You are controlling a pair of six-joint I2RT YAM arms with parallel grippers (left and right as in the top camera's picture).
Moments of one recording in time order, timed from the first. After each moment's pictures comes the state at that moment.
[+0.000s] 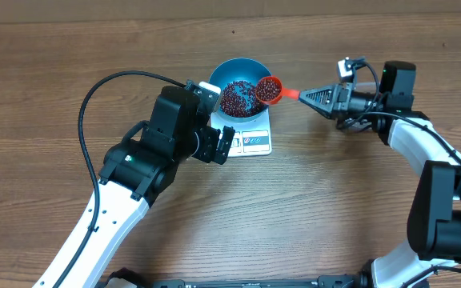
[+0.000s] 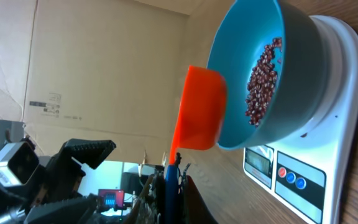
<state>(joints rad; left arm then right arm) -0.48 1.27 1.18 -0.71 0.02 -0.08 -0.09 1.81 1.05 0.06 -1.31 0.64</state>
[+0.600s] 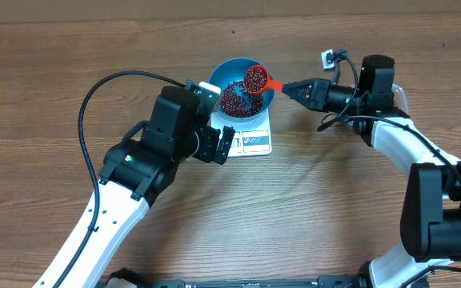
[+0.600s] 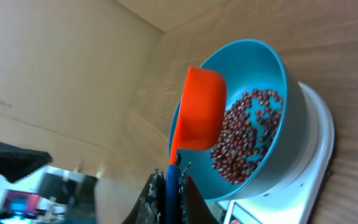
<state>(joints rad) -0.48 1.27 1.18 -0.71 0.02 -0.08 0.03 1.81 1.05 0.20 -1.07 0.48</state>
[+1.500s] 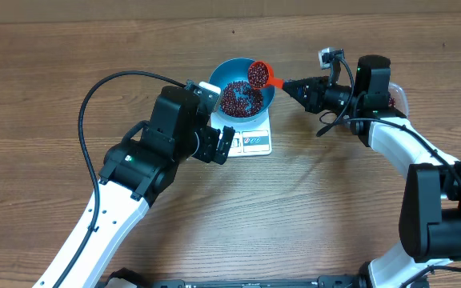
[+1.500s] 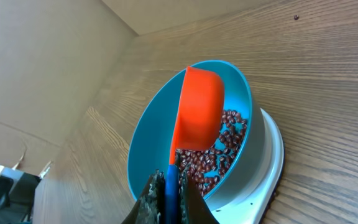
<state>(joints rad) -0.48 1.27 1.18 -0.71 0.02 -0.08 0.04 1.81 1.05 0.20 -0.94 0.28</state>
